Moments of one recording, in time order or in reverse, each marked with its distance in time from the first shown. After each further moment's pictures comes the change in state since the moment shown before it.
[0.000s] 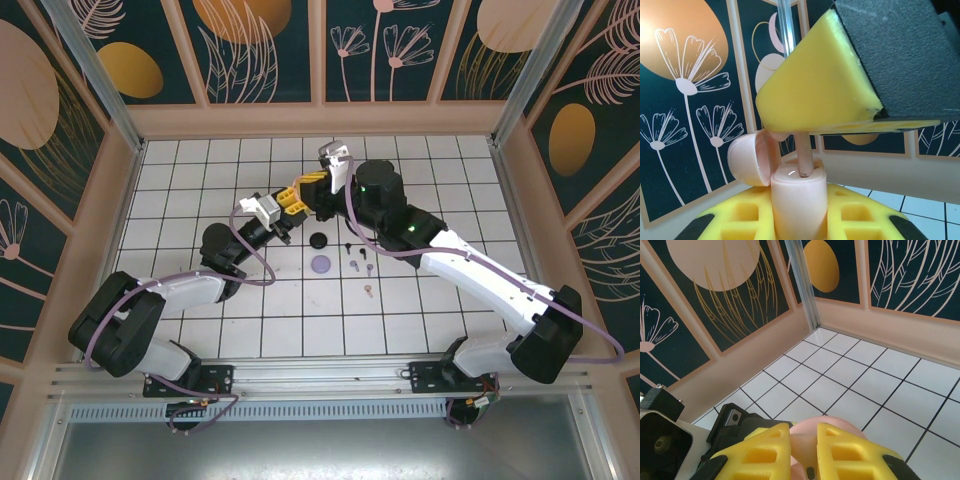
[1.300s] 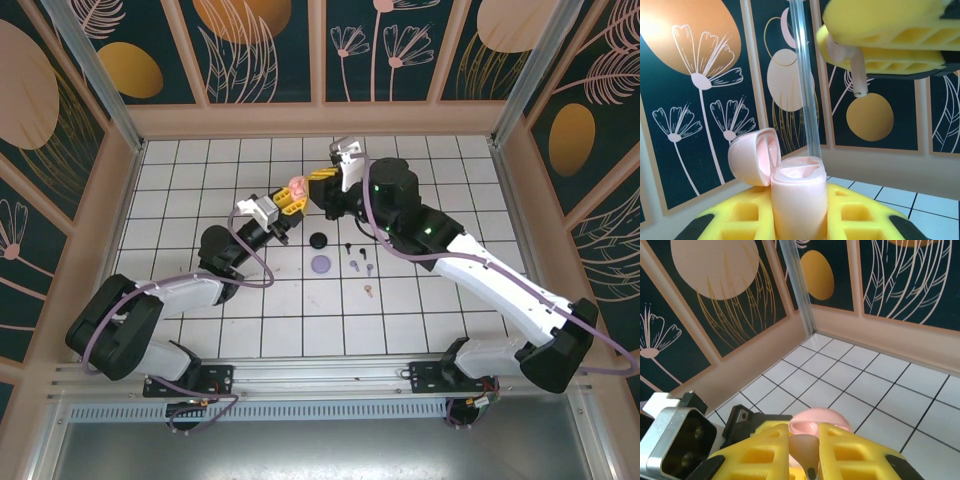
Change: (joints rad) left arm 0.005 -0.016 -0.024 -0.006 -0.048 0.019; right arm 0.006 -0.065 0.039 -0.085 0.024 -0.005
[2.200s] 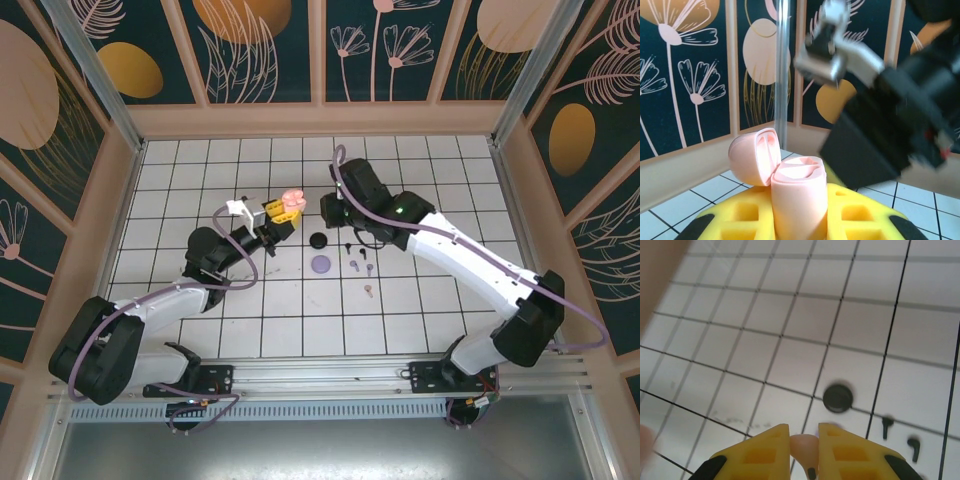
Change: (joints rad) left arm 0.068 -0.146 -0.069 -0.177 0.170 -0.174; right arm -0.006 0.181 0.160 -0.502 0.225 0.265
